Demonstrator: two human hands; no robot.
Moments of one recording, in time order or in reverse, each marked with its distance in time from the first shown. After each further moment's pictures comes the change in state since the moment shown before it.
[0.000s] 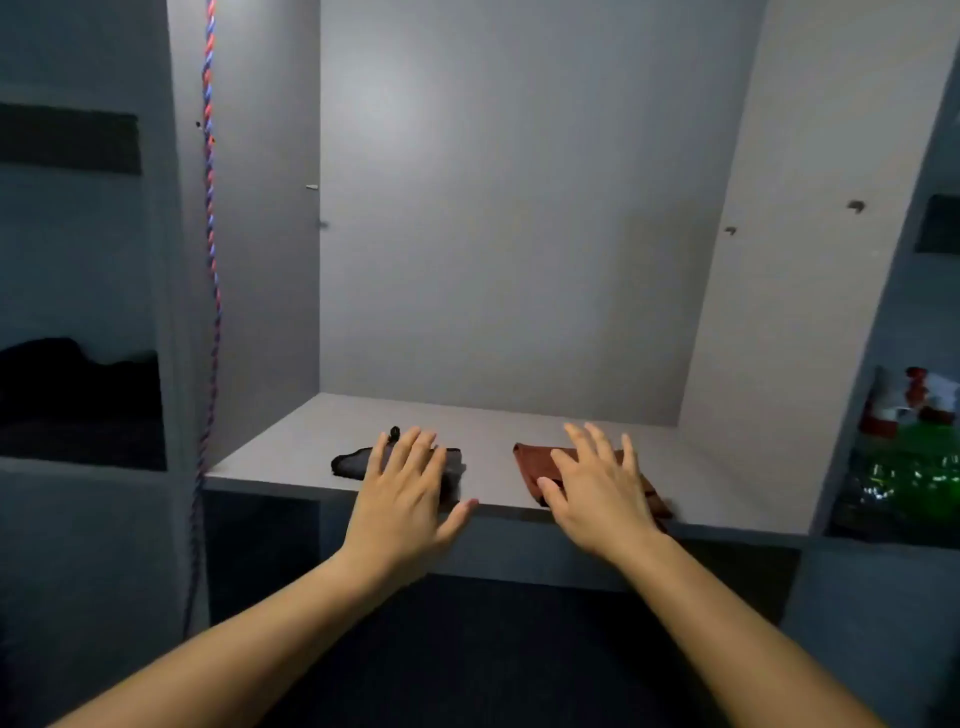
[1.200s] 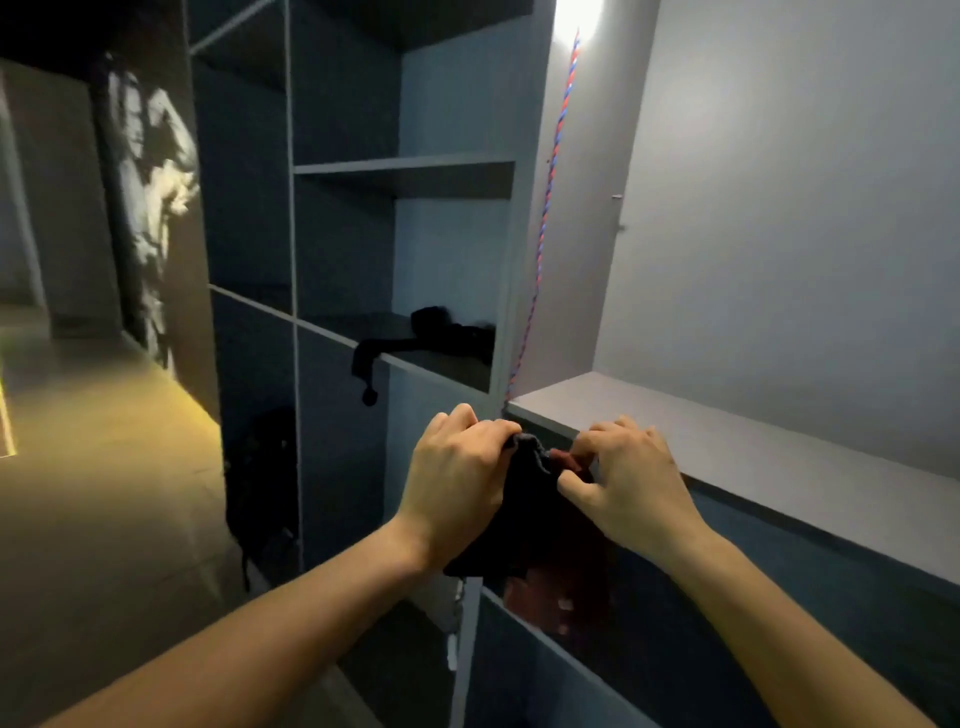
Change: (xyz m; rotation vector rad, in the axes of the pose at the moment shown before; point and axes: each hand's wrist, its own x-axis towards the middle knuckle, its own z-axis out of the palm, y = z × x) left_hand -0.189 -0.030 -0.125 0.112 0.631 -0.207; right_hand -0.082 -0.159 -0.071 0.632 0.176 -0.719
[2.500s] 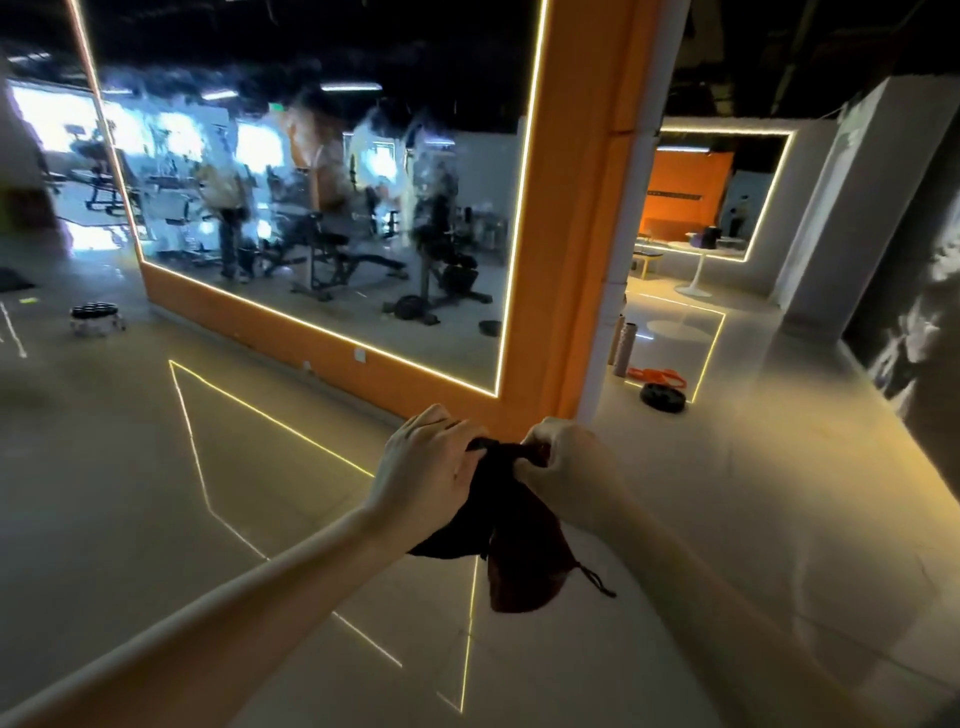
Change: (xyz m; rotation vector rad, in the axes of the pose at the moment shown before) left_hand -0.468 -0.266 -0.861 1.071 -0.056 -0.996; right_hand -0.144 -1.047 0.181 0.975 -0.722 -1.064
